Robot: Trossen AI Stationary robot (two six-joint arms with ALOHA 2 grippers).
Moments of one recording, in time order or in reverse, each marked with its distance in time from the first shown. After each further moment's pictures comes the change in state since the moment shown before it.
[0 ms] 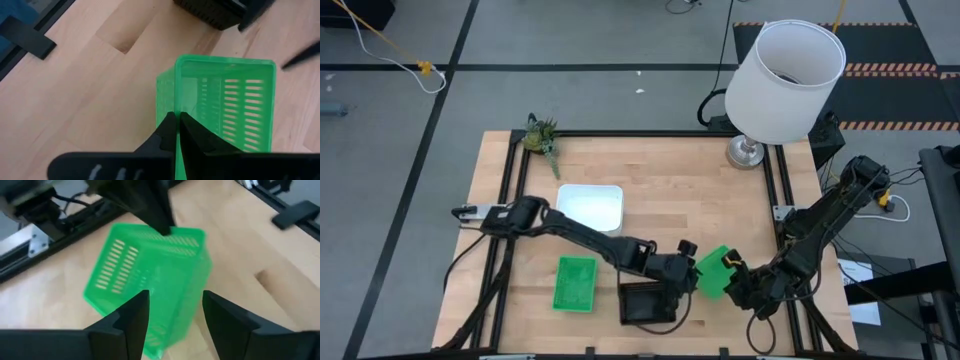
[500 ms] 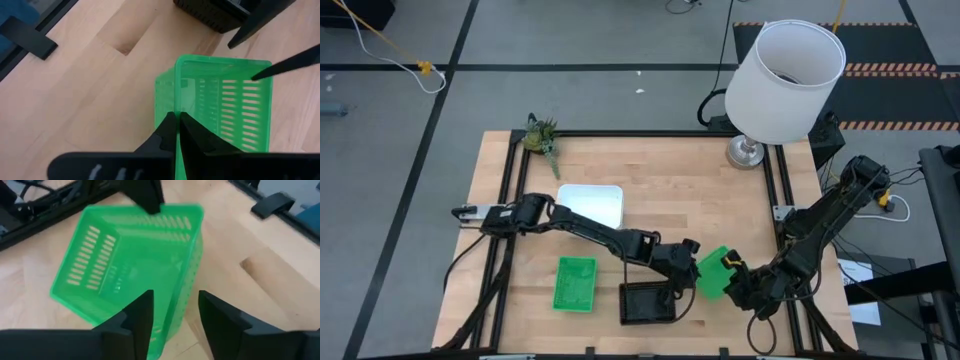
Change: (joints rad) left arm 0.060 0.033 -0.001 -0.008 0.200 0.002; right arm 0.000 0.000 0.000 0.009 0.001 -0.016
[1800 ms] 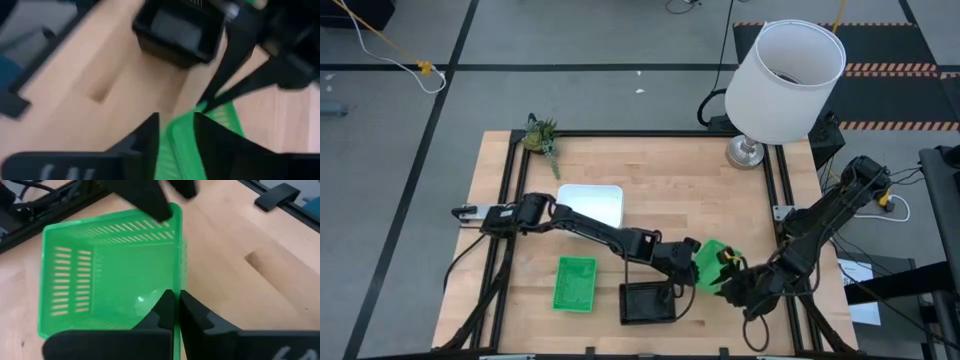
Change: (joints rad) left arm 0.012 0.010 0.000 0.002 0.007 0.036; right arm -0.032 -0.002 -0.001 0.140 0.112 0.027
